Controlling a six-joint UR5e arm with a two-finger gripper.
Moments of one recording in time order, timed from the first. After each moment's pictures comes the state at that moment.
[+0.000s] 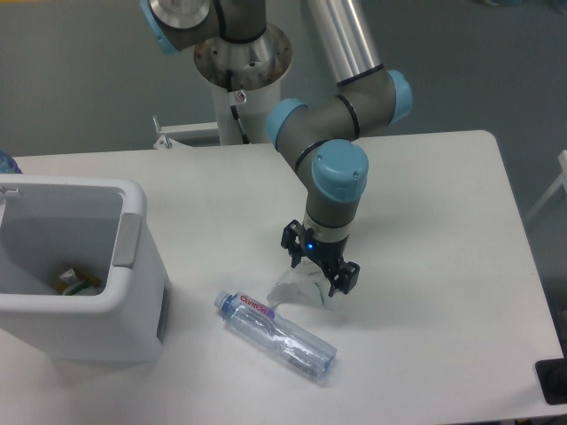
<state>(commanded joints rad) 2.49 -1.98 -1.82 -0.81 1.44 1.24</state>
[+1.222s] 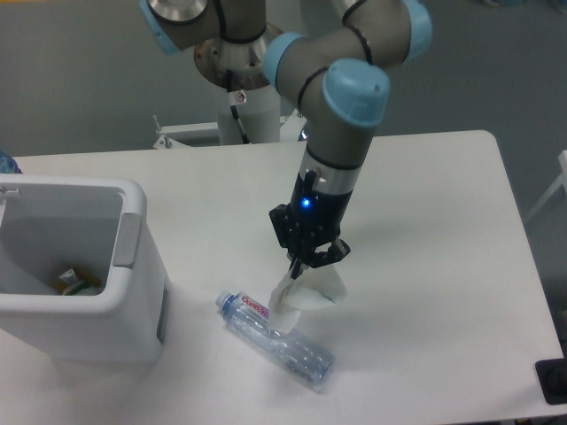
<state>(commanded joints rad) 2.50 -1.80 -1.56 -0.97 0.99 1.00</state>
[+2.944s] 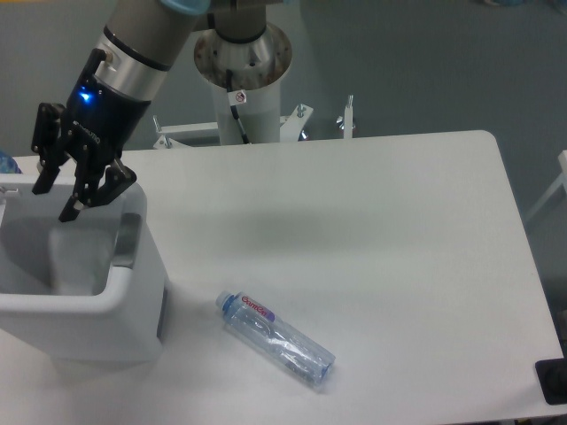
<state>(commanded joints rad) 2.18 -1.64 -1.61 -0.96 0.87 0.71</state>
